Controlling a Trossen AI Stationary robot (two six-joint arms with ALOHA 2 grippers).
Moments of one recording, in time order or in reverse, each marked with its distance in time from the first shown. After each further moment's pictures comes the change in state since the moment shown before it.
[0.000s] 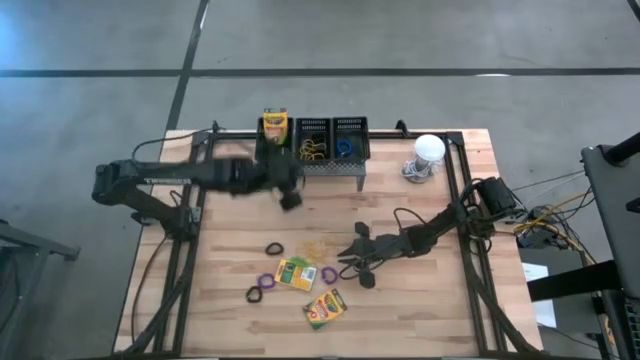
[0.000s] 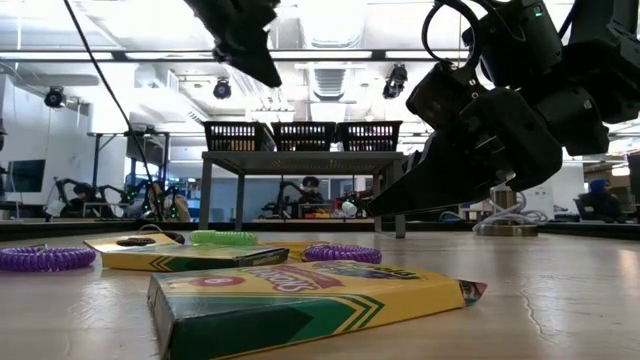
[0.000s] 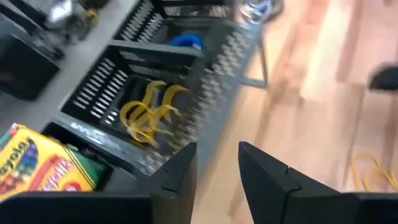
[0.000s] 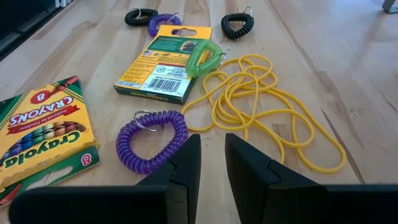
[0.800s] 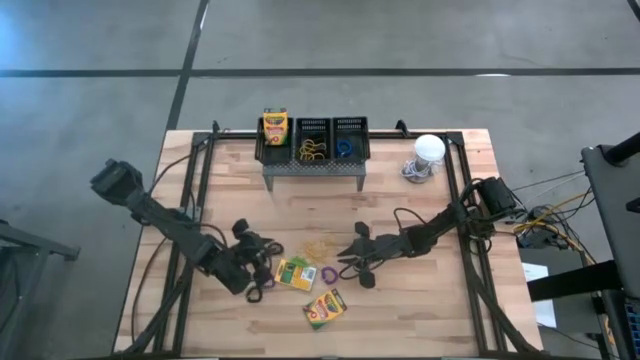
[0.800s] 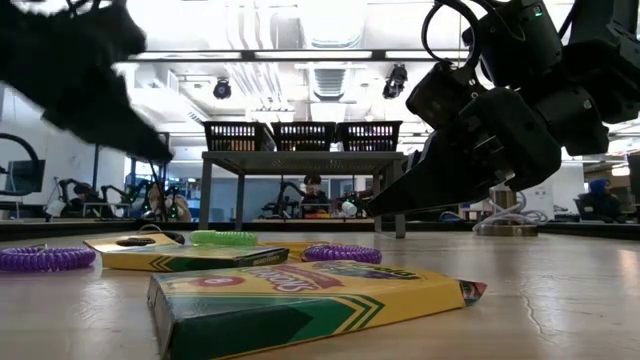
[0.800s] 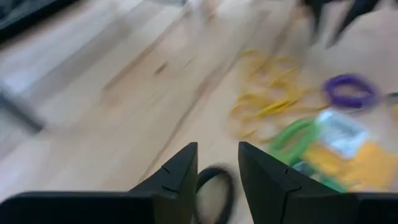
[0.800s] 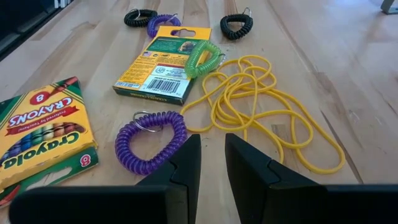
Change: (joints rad) left arm -0.676 -0.023 -0.616 0.329 -0.323 -0.842; right arm -0.001 0.000 0.000 0.002 0.002 0.000
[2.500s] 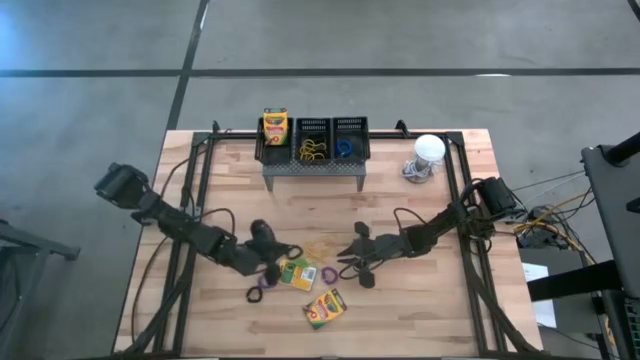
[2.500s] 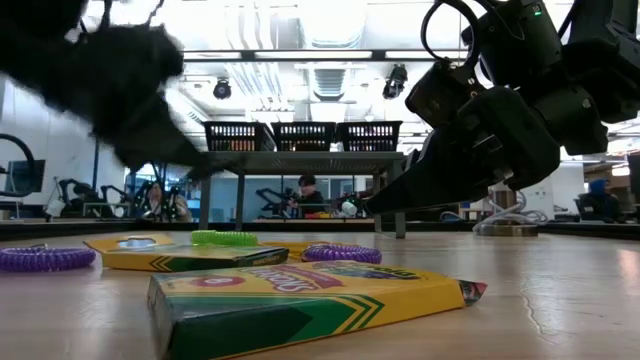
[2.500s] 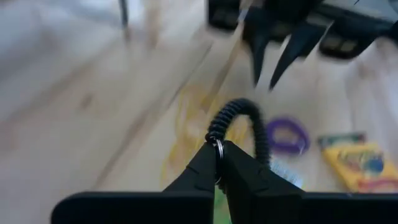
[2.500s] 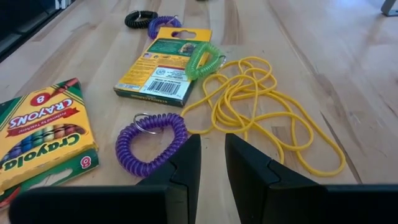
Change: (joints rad) left arm 0.152 0.081 -0.070 0.550 0.220 0.260; right arm 0.000 0.000 0.003 0.002 0.000 -0.003
